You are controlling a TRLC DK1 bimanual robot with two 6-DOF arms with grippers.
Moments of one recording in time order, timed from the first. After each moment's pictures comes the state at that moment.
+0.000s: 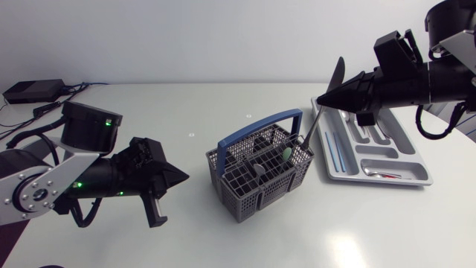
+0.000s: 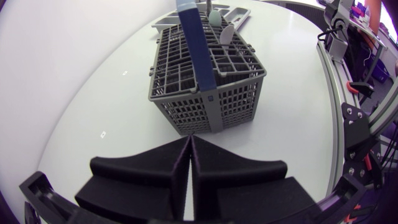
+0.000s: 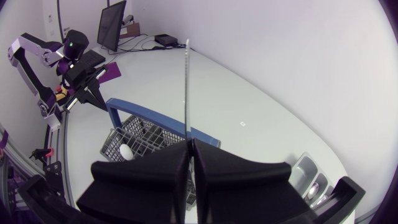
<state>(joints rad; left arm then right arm) -0.43 1.21 0.62 -0.20 0.35 0.65 0.04 1.35 1.12 -0.54 -0.75 -0.62</state>
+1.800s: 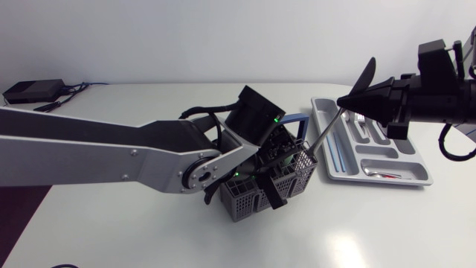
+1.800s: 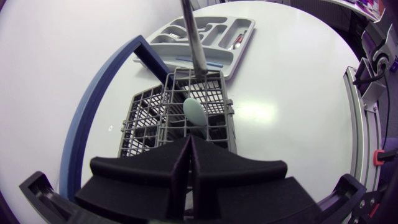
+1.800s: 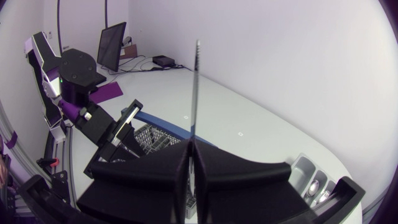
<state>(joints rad) -0.94 1.78 1.14 -0.10 -0.10 0.39 -0.09 1.18 0.96 -0.43 -0.91 -0.55</state>
